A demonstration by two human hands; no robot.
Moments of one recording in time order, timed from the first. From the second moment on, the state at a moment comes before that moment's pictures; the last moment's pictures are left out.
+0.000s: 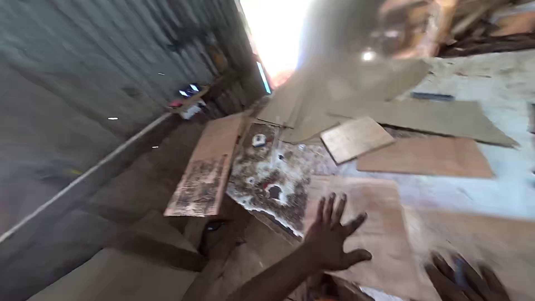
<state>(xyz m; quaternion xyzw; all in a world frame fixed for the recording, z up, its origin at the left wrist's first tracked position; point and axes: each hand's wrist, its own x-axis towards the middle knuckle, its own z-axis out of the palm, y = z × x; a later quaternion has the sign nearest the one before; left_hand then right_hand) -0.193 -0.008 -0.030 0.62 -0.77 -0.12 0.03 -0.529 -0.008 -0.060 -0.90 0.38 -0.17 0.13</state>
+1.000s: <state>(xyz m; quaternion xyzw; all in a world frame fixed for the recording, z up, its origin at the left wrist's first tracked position) -0.293 -0.010 -0.056 0.44 -0.89 -0.11 0.06 -0.625 0.039 0.001 -0.59 0.67 -0.43 0.13</state>
